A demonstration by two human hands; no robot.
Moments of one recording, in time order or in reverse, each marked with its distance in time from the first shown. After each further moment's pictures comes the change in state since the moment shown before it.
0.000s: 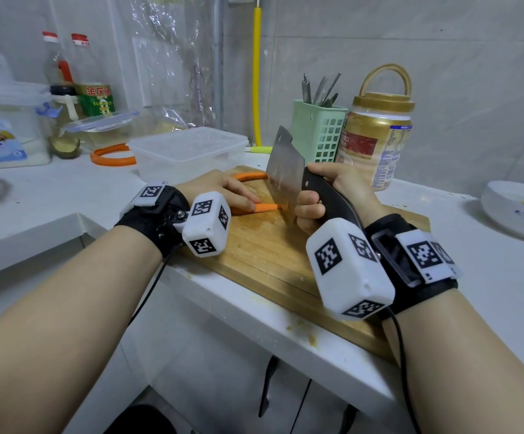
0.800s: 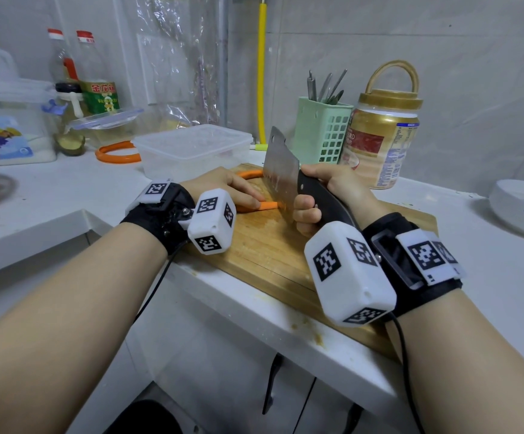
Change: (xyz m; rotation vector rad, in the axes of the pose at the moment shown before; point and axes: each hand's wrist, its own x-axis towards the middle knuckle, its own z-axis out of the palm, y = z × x) left_hand -0.001 0.000 0.000 0.009 0.001 -0.003; right_hand 0.003 0.003 0.008 -0.082 -0.004 0.045
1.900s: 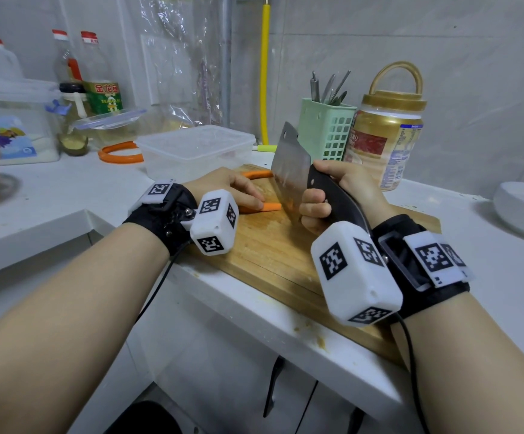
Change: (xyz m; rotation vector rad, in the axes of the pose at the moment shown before) left_hand -0.004 0.007 0.004 0.004 0.044 0.011; right_hand -0.002 -0.002 -0.003 0.127 -0.002 -0.098
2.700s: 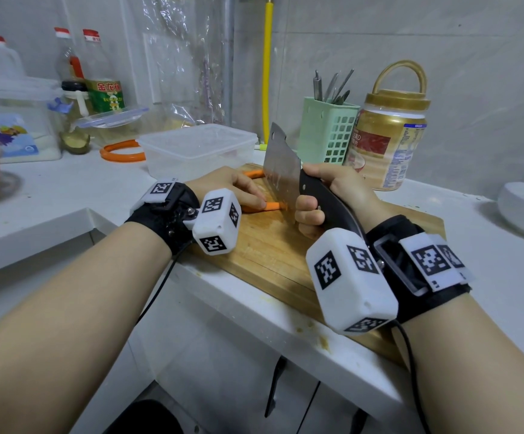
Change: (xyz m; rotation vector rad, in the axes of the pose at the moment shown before) left_hand 0.000 0.001 -0.001 0.013 -0.010 0.004; right_hand 0.002 0.004 0.007 -0.150 -0.024 0.086
